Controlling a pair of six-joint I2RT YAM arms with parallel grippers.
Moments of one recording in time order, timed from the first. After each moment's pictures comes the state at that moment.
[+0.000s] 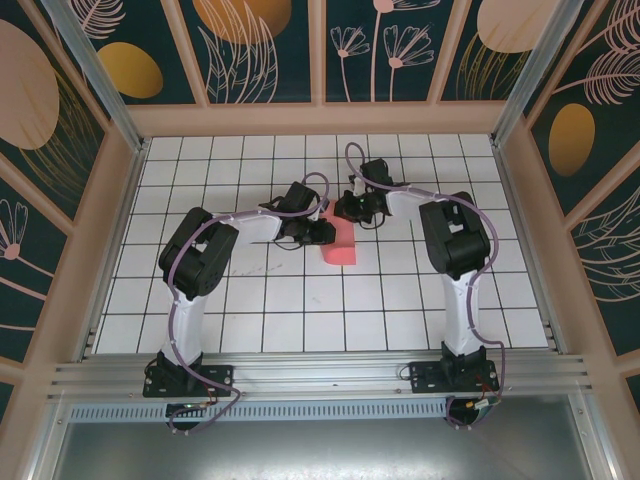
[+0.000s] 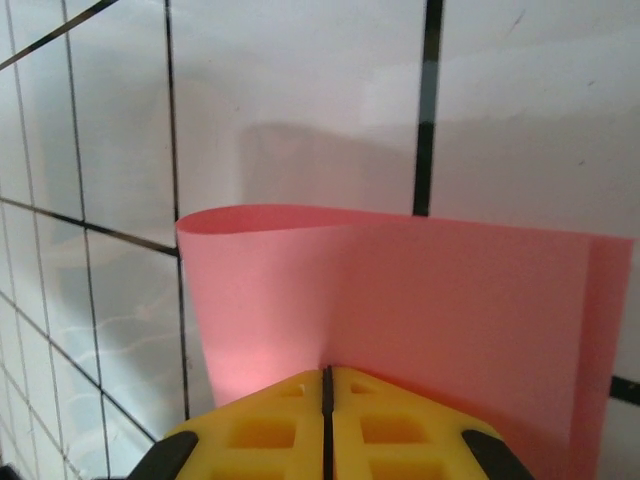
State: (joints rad) left arm -0.60 2.10 1.31 -0.18 0.41 -0.52; right arm 0.39 2.16 1.42 -0.23 -0.53 0.56
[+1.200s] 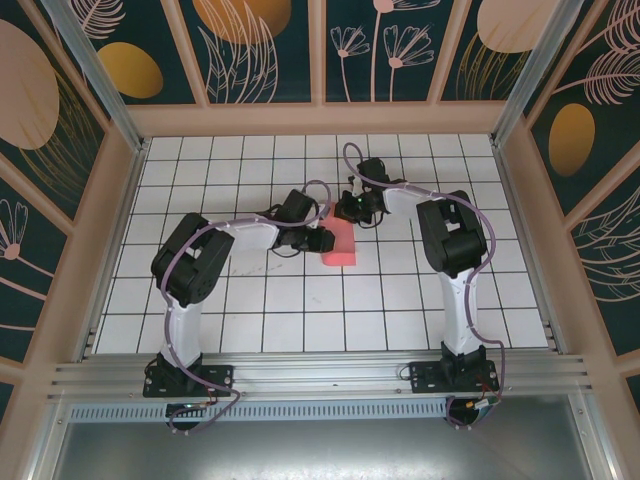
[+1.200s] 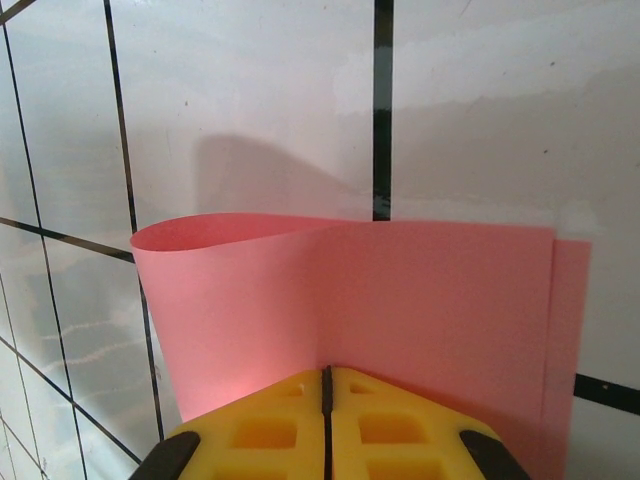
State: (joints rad) left arm -0.62 2.02 1.18 -0.13 0.38 -0.44; right arm 0.40 2.19 1.47 -0.32 -0.49 0.56
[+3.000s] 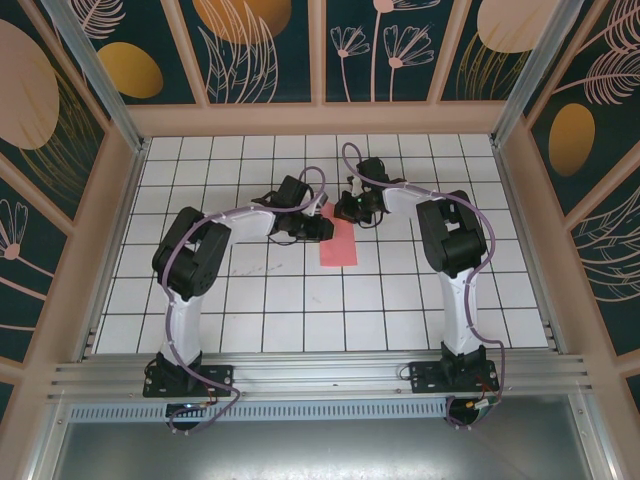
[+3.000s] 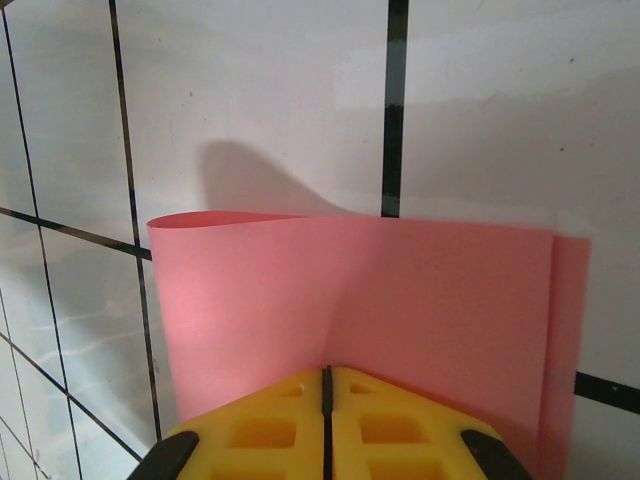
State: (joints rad) left arm -0.56 2.07 1.32 -0.21 0.51 -0.42; right arm 0.40 2.19 1.48 -0.34 -0.49 0.54
